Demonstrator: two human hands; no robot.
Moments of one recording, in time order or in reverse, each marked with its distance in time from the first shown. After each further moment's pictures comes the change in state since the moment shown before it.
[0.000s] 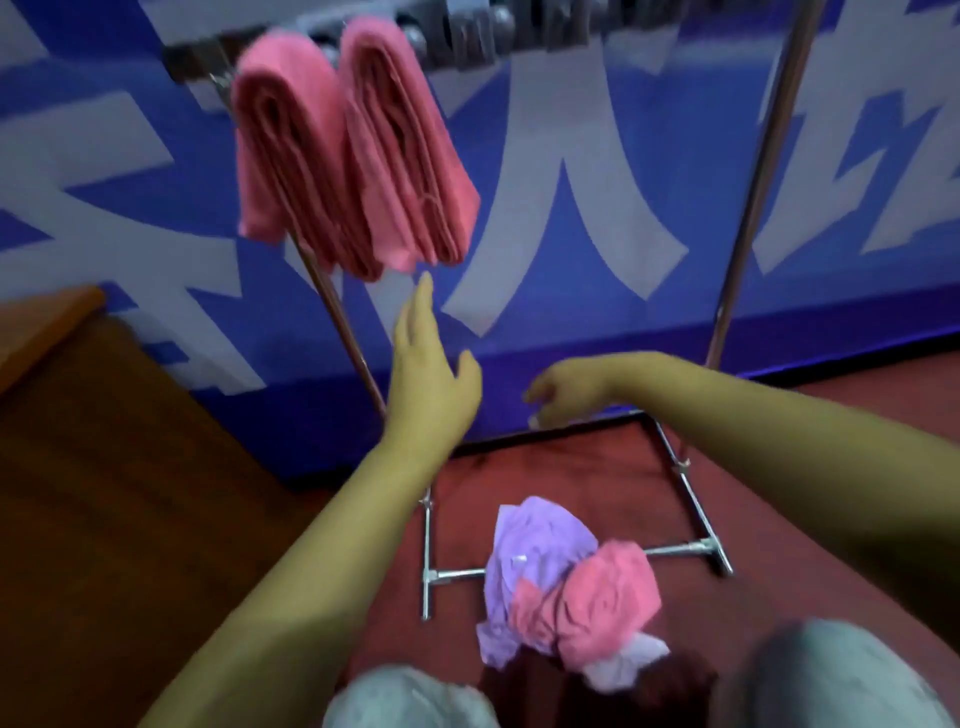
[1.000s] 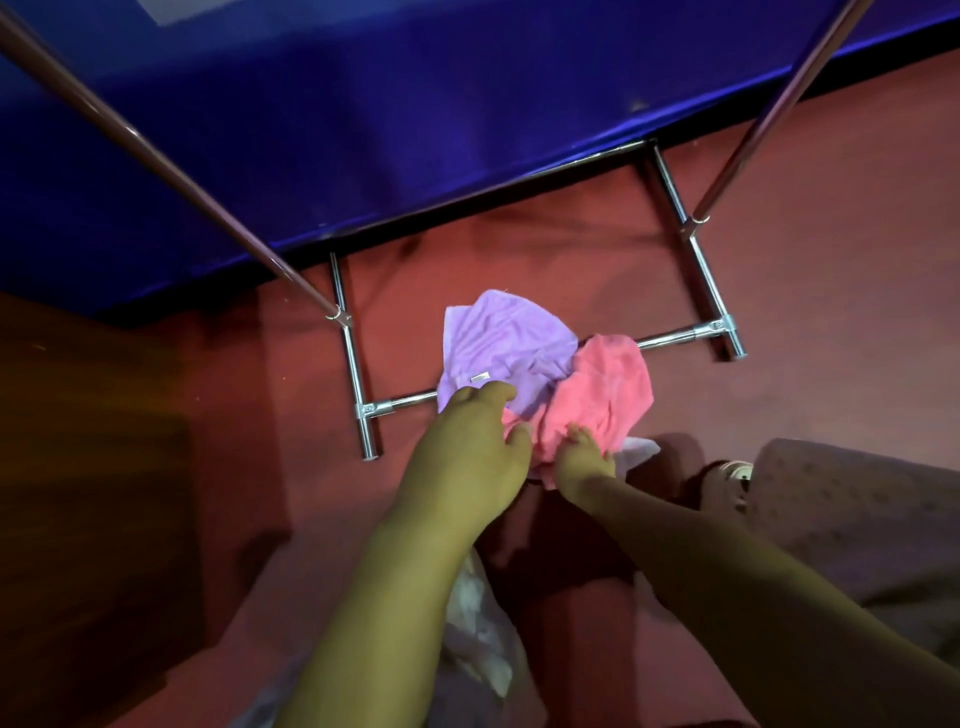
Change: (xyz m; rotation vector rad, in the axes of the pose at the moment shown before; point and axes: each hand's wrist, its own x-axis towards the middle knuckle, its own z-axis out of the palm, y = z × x) left_hand -0.130 -0.187 0.169 0.210 -0.928 -0.431; right_hand 0.170 0.107 0.446 0.494 -0.168 0.661
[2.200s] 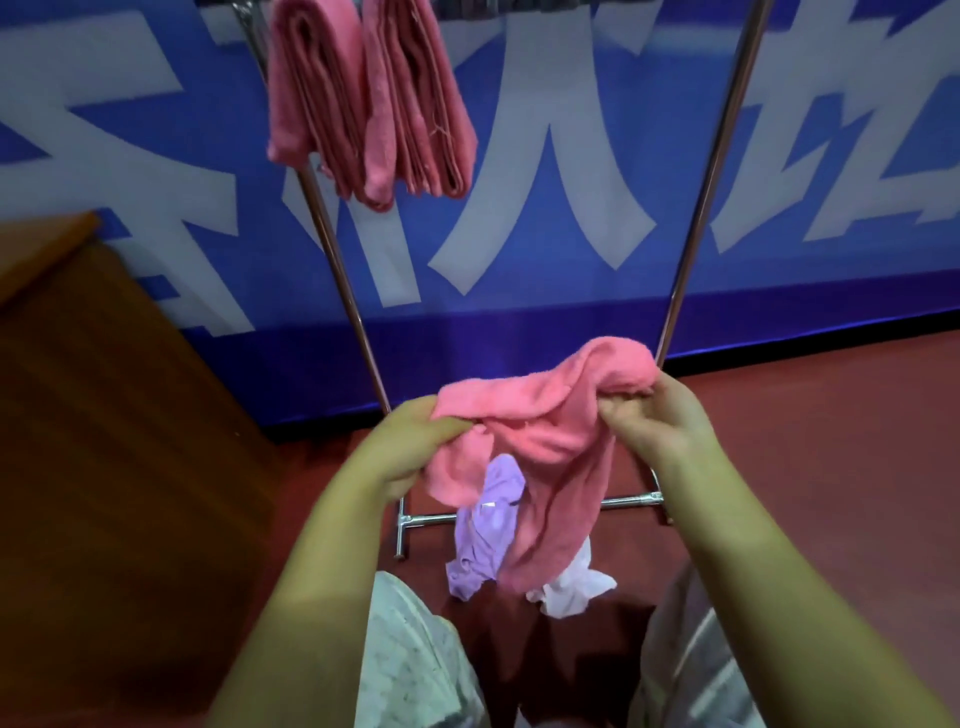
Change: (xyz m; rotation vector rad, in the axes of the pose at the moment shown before) left_hand -0.211 0.077 -0.124 -0.823 0.161 0.188; right_hand -0.365 -0.016 -0.251 2.215 -0.526 -0.550
